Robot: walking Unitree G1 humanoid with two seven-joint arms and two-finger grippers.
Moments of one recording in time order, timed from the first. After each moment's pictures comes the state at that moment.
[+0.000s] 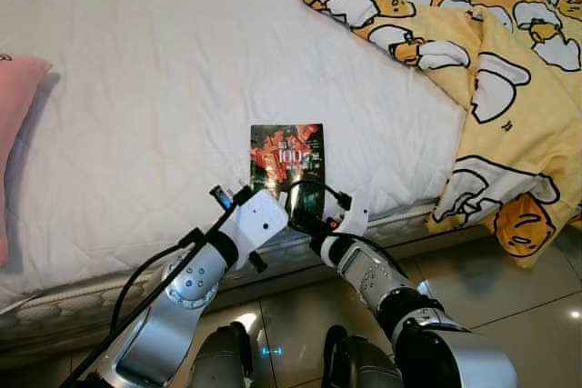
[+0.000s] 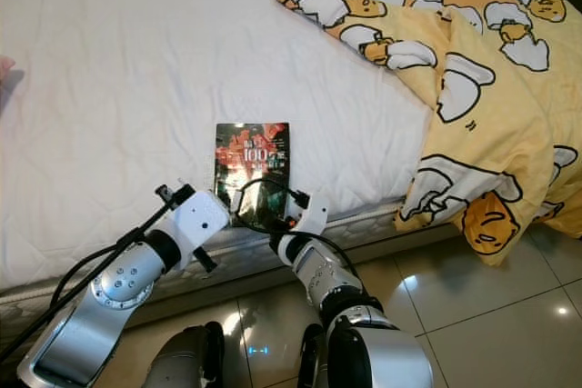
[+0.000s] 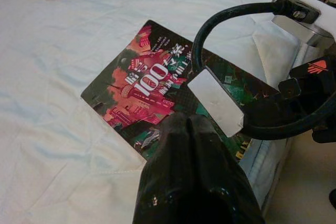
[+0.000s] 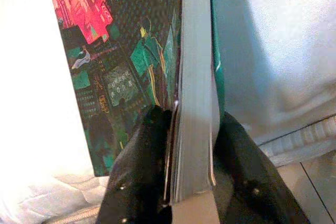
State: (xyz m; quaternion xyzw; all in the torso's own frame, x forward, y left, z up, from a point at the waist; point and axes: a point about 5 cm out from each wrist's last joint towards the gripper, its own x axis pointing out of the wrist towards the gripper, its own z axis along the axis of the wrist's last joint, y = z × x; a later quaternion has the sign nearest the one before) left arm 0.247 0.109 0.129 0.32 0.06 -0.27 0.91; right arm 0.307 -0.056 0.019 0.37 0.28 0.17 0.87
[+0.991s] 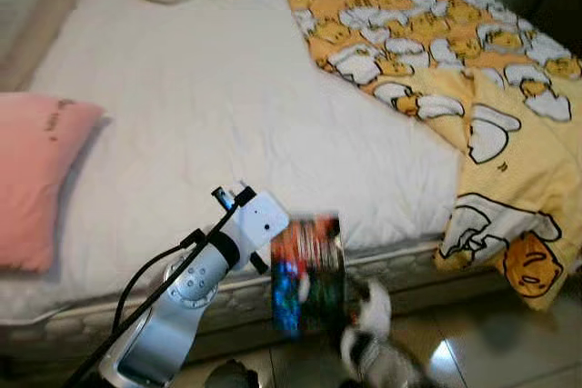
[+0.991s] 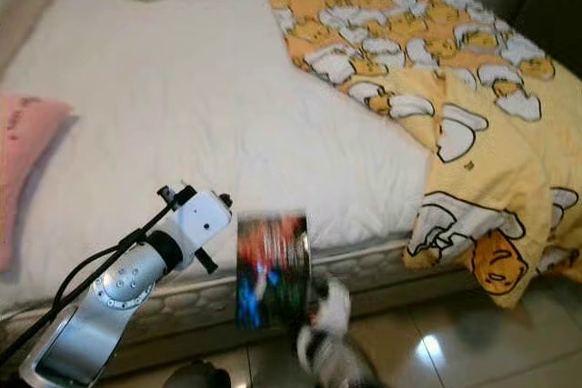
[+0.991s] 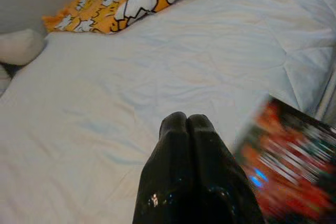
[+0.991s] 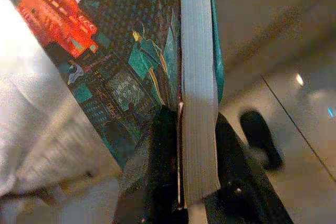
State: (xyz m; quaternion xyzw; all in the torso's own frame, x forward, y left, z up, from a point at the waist) left arm 0.247 0.108 0.128 0.32 0.06 -0.27 0.90; right arm 0.178 -0.092 -0.082 0.40 0.44 0.04 0.80
